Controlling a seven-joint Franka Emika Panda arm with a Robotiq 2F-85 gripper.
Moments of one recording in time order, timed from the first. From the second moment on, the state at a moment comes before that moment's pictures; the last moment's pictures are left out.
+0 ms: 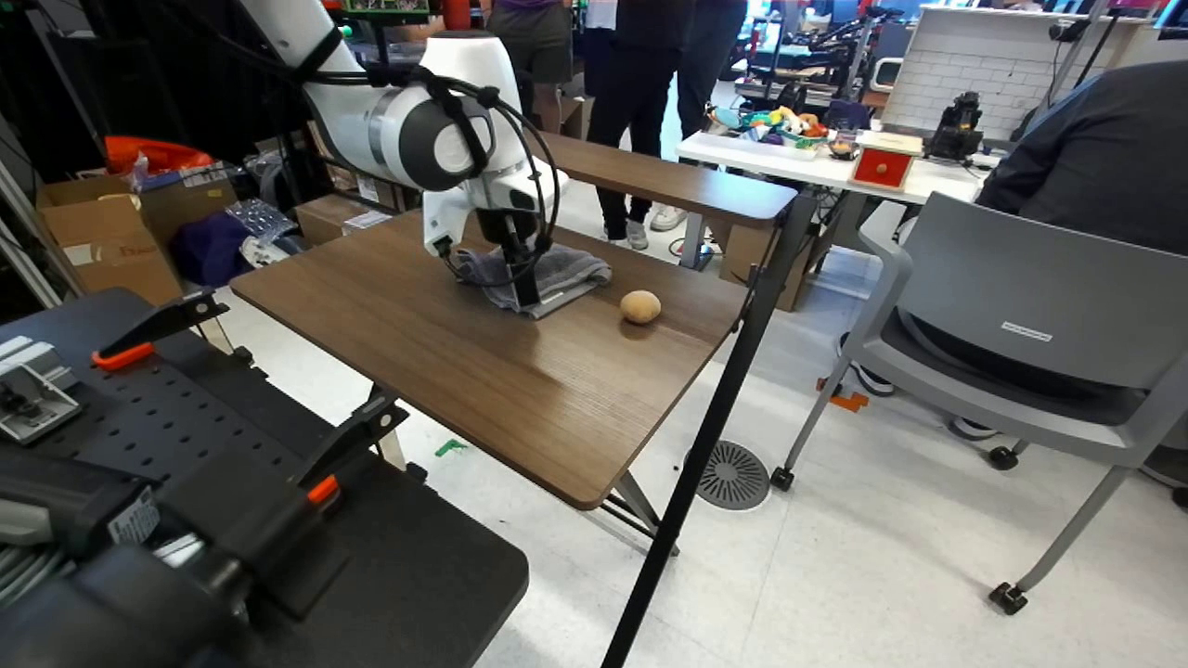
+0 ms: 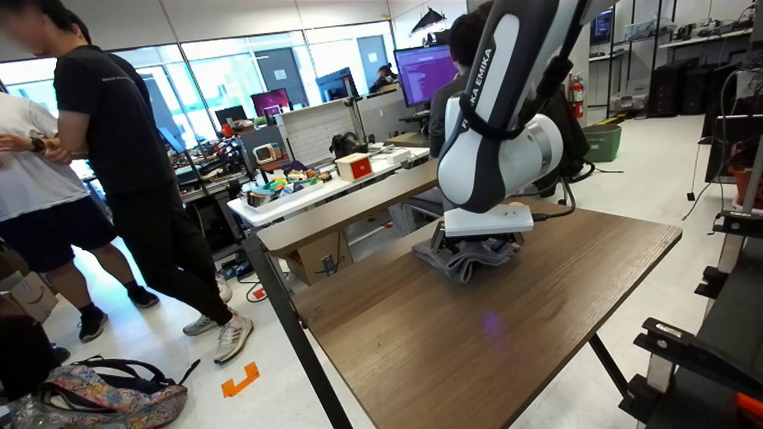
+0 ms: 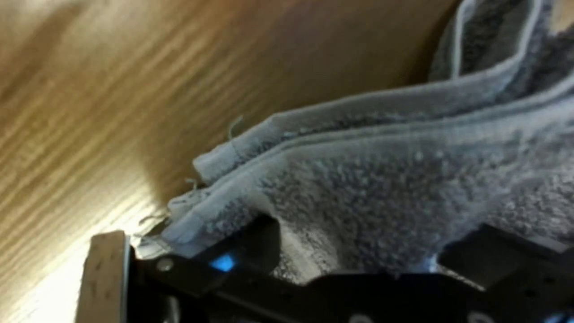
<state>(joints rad) 0.22 1.06 -0.18 -1.63 0.20 2.84 0.67</state>
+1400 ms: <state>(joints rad) 0.25 1.12 -0.12 -1.51 0.20 2.89 0.70</state>
